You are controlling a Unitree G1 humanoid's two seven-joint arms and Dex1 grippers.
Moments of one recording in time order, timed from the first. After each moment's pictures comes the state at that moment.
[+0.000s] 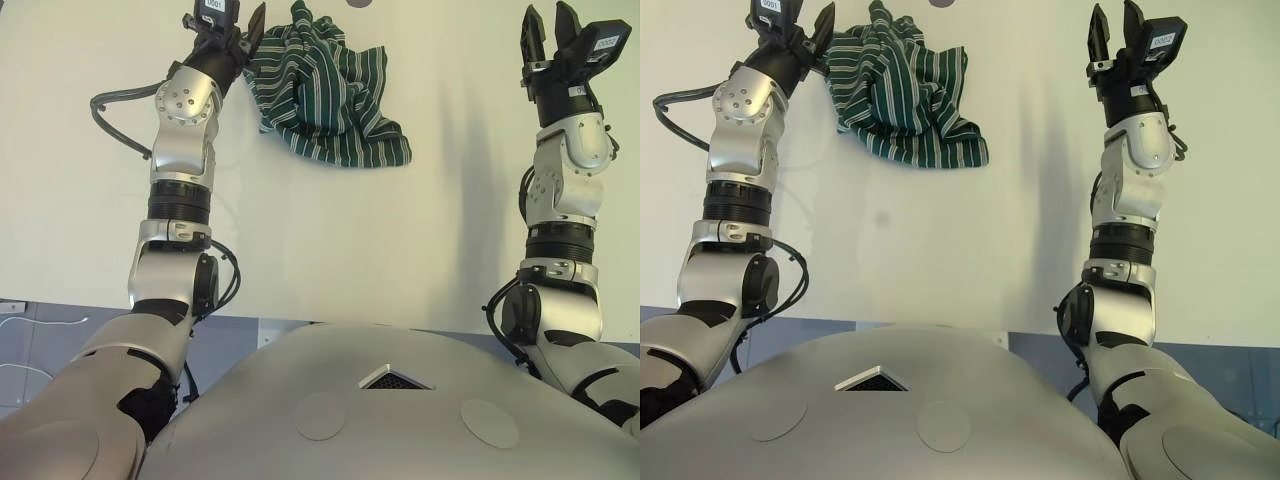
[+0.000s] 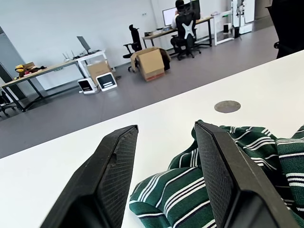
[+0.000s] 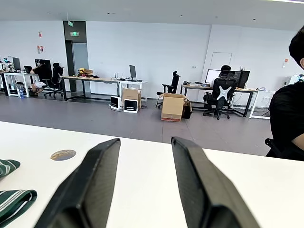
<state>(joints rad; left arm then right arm) -0.51 0.24 0.01 0.47 -0.01 0.01 -0.30 -0.31 -0.30 -0.22 0.38 0.23 -0.17 0.34</state>
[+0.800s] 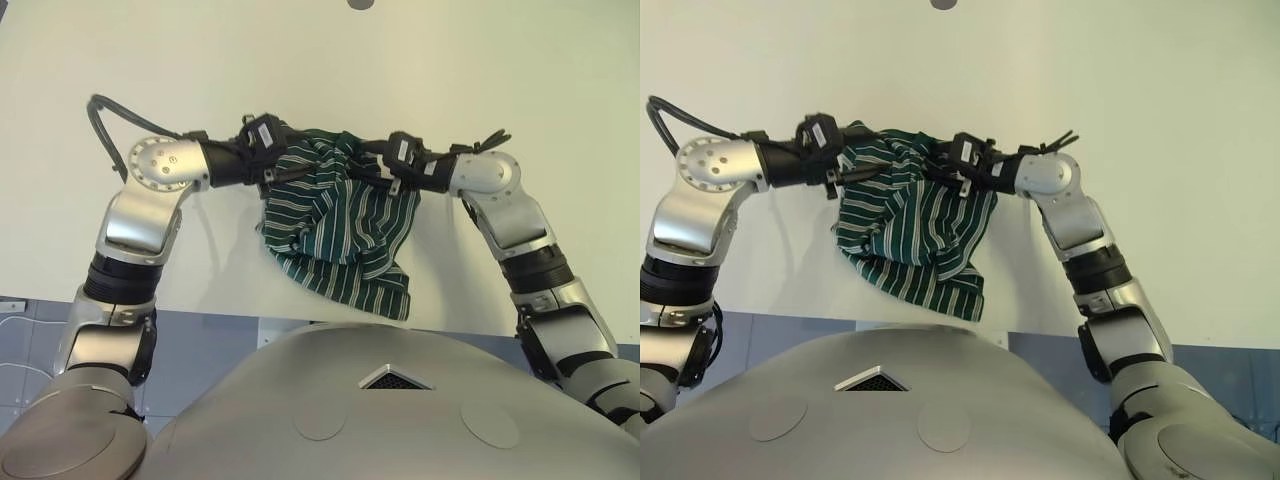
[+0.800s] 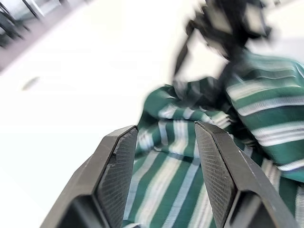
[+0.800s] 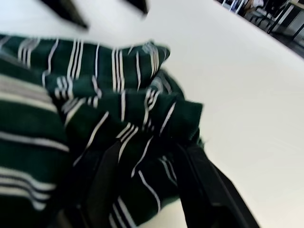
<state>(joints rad) -0.17 0.60 -0.22 -0.21 -0.12 0.34 -0.93 -0.18 -0.44 0.38 0.06 -0.01 0.13 0.86</state>
